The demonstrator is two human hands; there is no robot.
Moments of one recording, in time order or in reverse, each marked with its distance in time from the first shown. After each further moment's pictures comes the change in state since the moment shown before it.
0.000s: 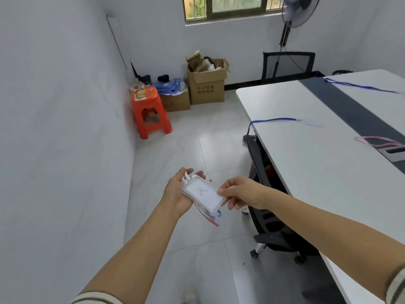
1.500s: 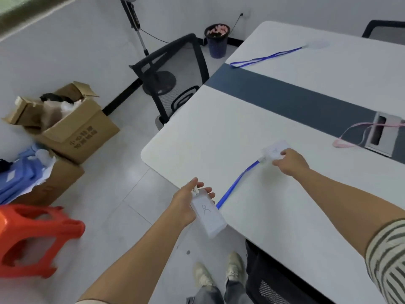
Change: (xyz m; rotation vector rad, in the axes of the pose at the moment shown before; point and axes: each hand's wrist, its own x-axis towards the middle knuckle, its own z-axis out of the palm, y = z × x) left_hand 0.590 0.094 0.409 0.792 -0.221 -0.558; right_hand 0.296 0.012 -0.566 0.070 1.188 0.682
